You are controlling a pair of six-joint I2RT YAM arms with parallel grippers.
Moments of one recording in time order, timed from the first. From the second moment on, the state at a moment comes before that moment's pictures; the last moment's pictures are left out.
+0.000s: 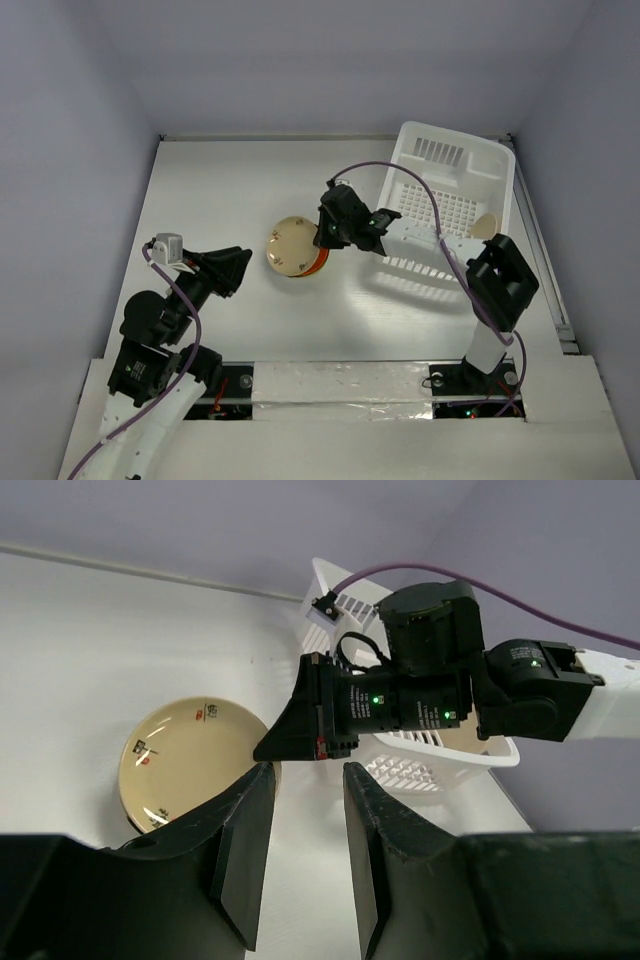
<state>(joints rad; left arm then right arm) -0.41 0.21 0.62 -0.32 0.10 -0.53 0.82 1.78 1.34 -0.30 0.10 0.70</state>
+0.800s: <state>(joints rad) -0.41 0.20 0.62 -0.32 0.13 -0.53 0.64 1.26 1.21 -0.53 0.54 0.72</state>
